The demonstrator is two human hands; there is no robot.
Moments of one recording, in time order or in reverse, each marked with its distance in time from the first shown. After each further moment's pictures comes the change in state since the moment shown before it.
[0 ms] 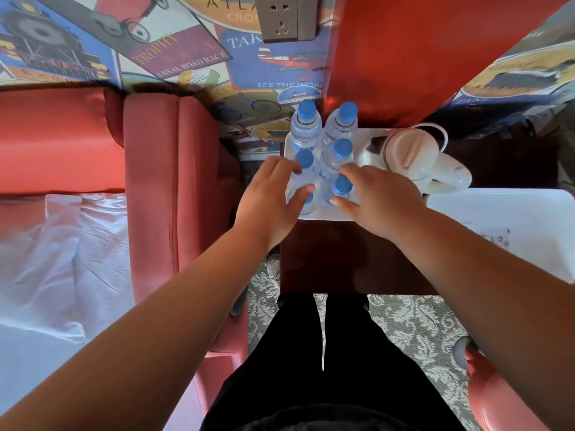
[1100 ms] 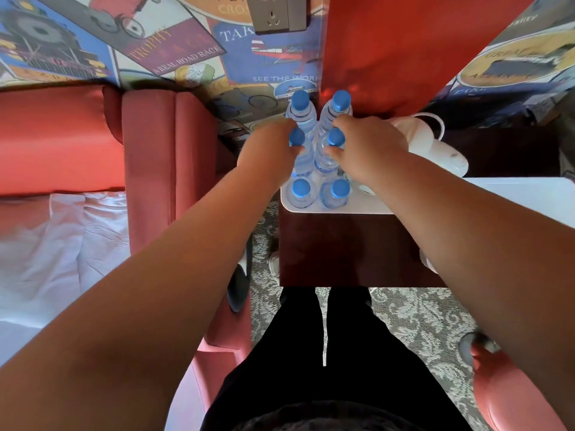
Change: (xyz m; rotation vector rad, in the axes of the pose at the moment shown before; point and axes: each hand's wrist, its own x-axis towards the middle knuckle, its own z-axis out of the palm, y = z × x) left_hand 0.074 0.014 -0.009 0.288 -0.222 -0.174; right_hand 0.059 -0.004 -0.023 -0.017 -0.048 0.230
